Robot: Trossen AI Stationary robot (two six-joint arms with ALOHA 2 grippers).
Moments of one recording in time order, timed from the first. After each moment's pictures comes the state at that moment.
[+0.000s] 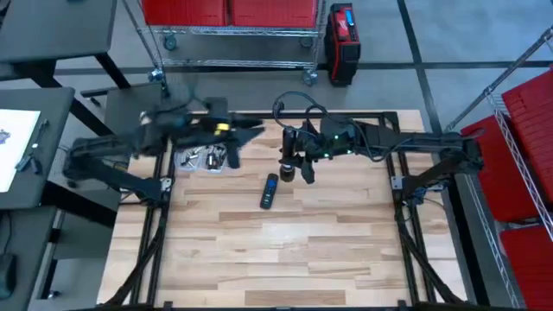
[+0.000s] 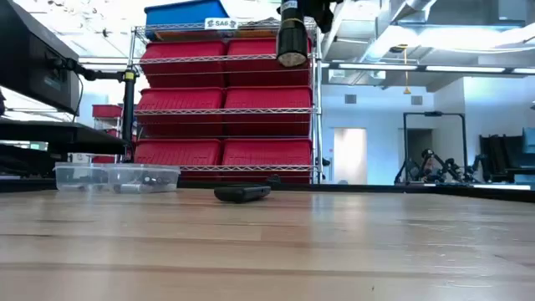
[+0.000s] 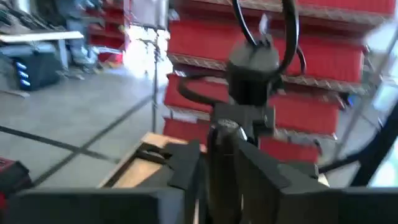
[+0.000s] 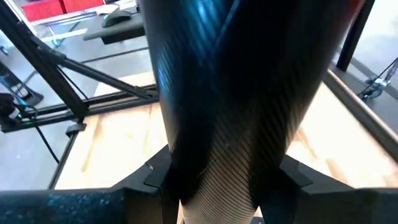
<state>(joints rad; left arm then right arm) 0.10 1.27 1.45 -0.05 -0.07 -0.11 -0.12 1.43 1.33 -0.26 -0.11 0.11</state>
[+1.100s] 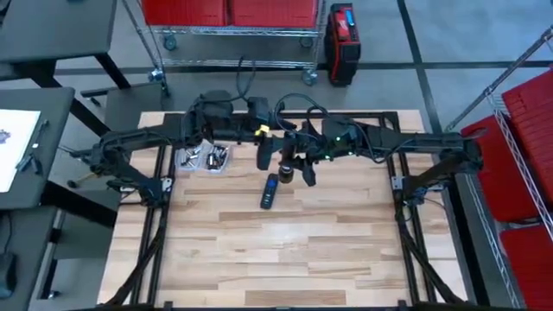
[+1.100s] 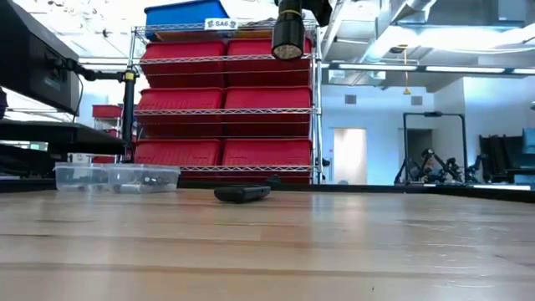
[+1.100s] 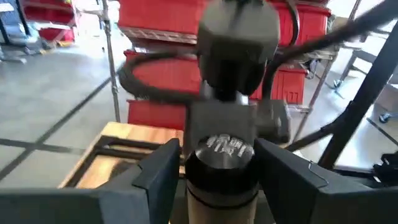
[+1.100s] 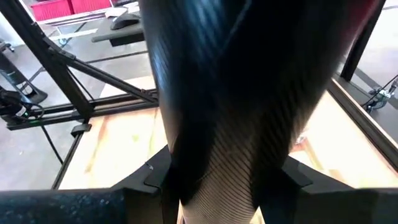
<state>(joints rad) 0.14 1.49 1.60 -0.11 0.08 -0.11 -0.09 1.43 1.33 -0.25 -0.11 0.12</state>
